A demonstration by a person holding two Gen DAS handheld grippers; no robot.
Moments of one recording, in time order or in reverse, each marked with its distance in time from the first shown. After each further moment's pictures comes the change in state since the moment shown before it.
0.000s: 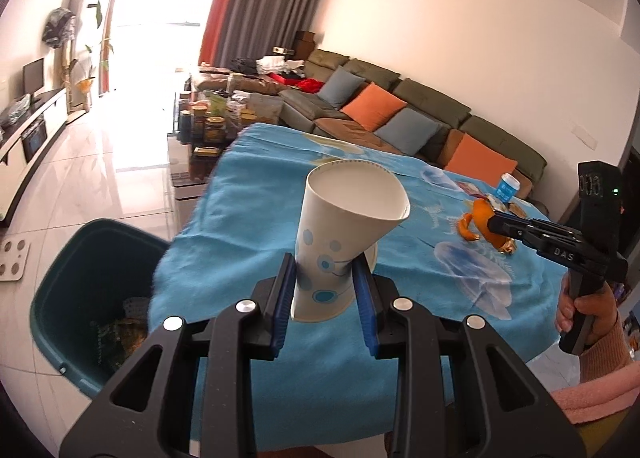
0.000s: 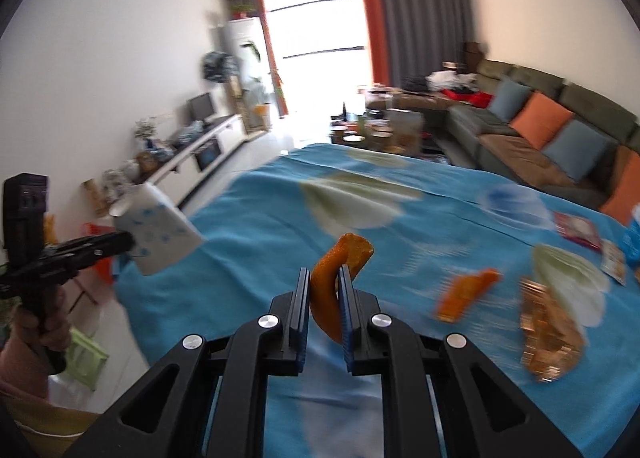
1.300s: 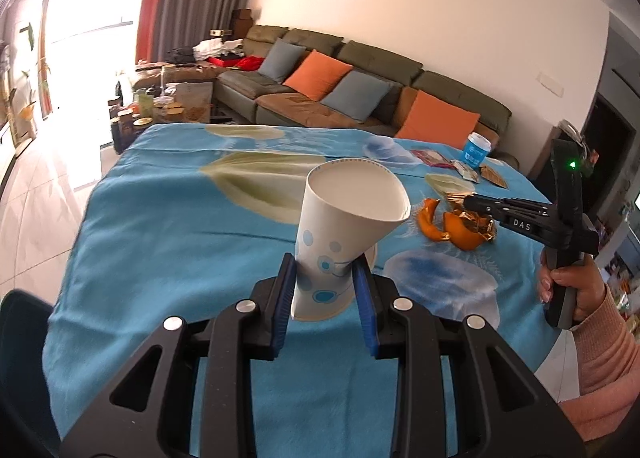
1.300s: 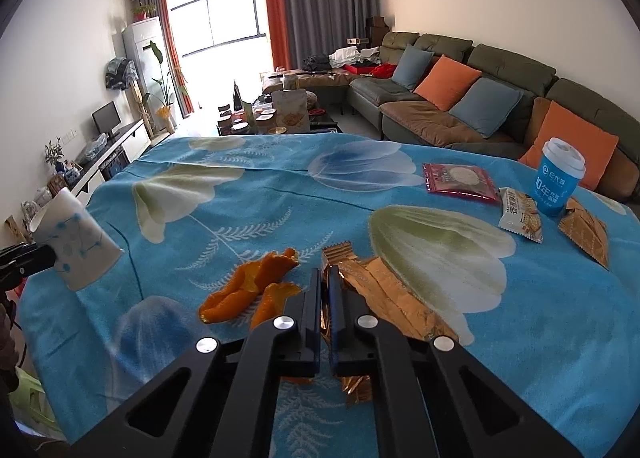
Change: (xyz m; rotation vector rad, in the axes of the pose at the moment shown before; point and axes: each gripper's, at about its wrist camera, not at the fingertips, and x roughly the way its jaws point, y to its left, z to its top) left arm 0.106 -0.071 0.032 0.159 0.108 -0.146; right arm 0.006 -0.136 -0.019 0.169 0.053 -0.332
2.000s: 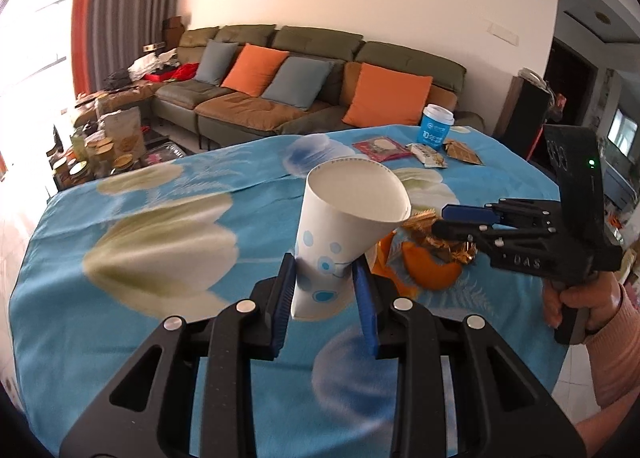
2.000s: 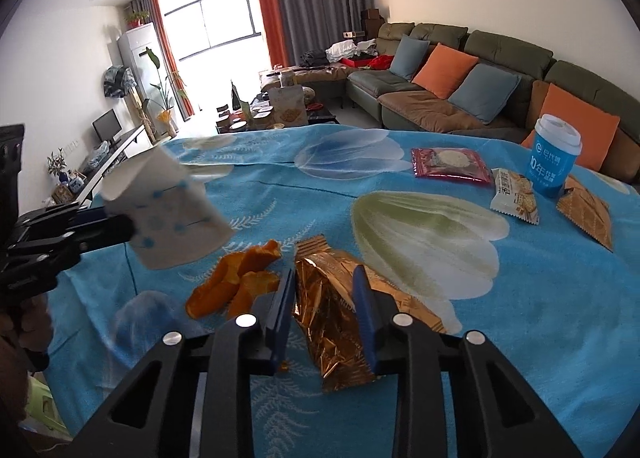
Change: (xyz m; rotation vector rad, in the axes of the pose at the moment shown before) left arm 0.114 -0.086 0.055 0.211 0.061 -0.123; right arm 0.004 -0.024 -0.005 0.045 0.020 0.032
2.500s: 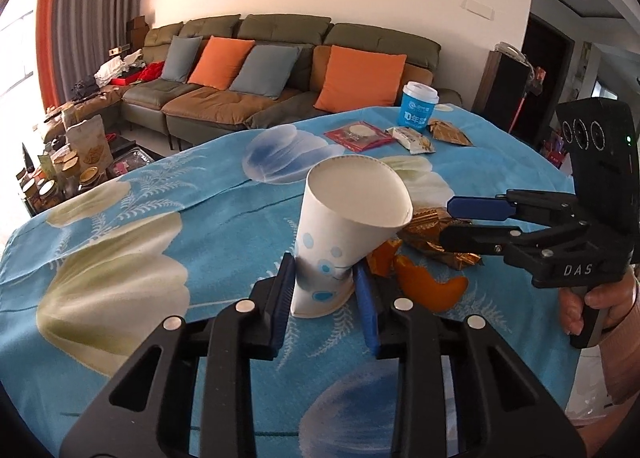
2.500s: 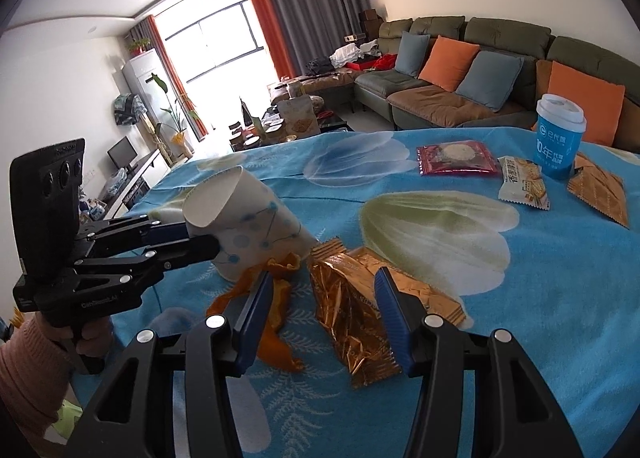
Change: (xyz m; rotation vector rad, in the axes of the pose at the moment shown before) left arm 0.066 -0.014 0.025 0.095 0.056 -0.082; right arm -0.003 -0.013 0.000 0.093 -0.026 0.094
